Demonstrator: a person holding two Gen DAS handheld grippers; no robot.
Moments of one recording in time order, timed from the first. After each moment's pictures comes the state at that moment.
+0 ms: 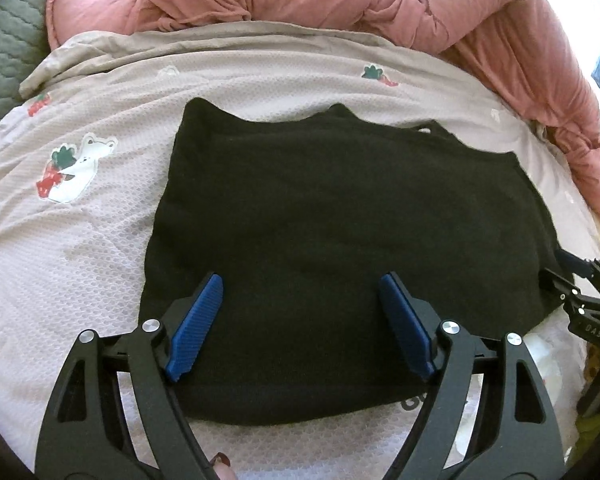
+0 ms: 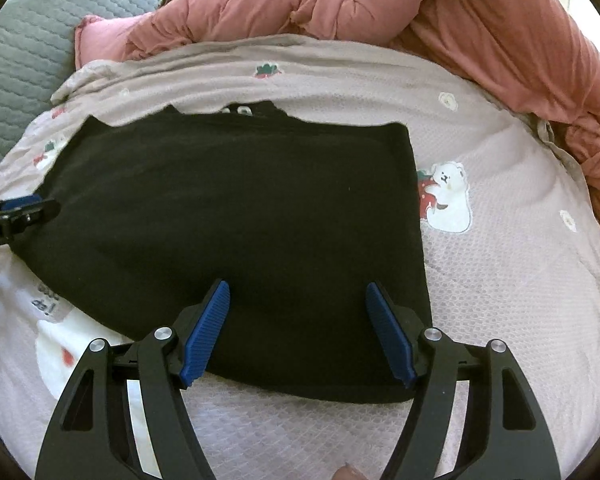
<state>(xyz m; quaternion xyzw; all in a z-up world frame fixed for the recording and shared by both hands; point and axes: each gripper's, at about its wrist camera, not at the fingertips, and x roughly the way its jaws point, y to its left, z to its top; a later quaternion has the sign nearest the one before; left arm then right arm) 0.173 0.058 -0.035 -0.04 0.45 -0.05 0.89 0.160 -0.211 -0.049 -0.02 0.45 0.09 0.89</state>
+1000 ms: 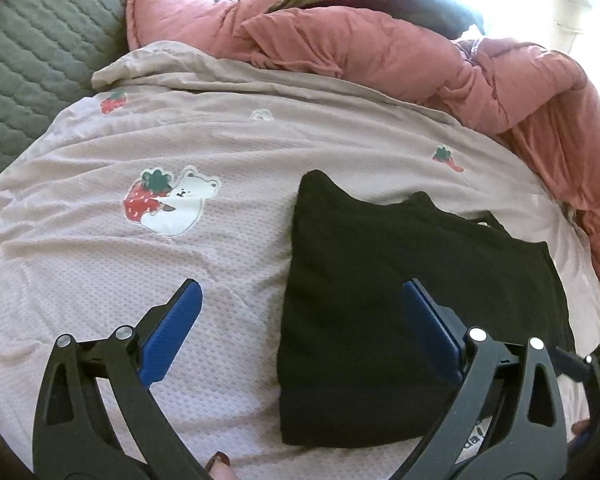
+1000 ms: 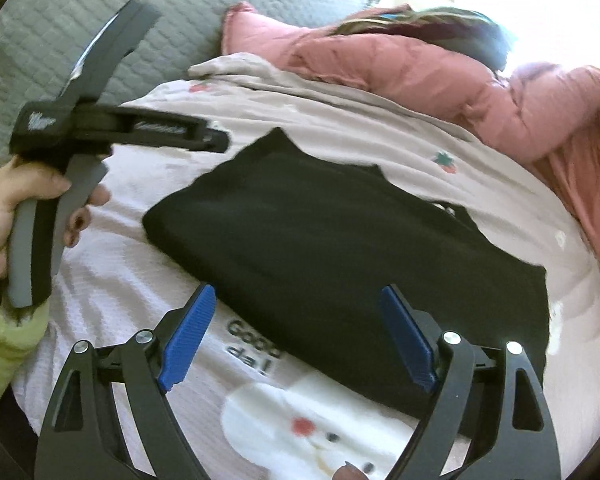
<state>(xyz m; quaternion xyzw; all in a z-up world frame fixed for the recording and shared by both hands) 0.174 0.133 0.003 -0.10 0.40 0.05 0.91 0.127 -0.041 -0.009 -0.14 0.37 0.26 0.88</state>
